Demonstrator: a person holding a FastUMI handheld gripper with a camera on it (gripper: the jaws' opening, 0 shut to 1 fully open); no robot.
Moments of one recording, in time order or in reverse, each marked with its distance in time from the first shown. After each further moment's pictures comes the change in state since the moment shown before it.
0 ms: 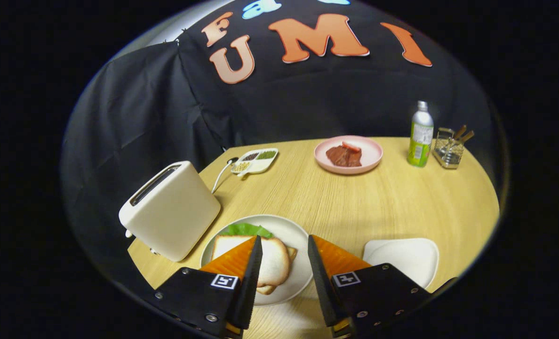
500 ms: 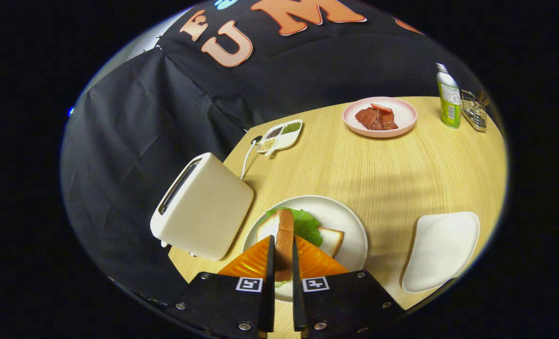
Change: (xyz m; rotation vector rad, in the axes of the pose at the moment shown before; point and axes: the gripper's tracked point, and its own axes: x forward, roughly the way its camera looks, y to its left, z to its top) arm 0.018 0.043 -0.039 0.196 0.269 0.187
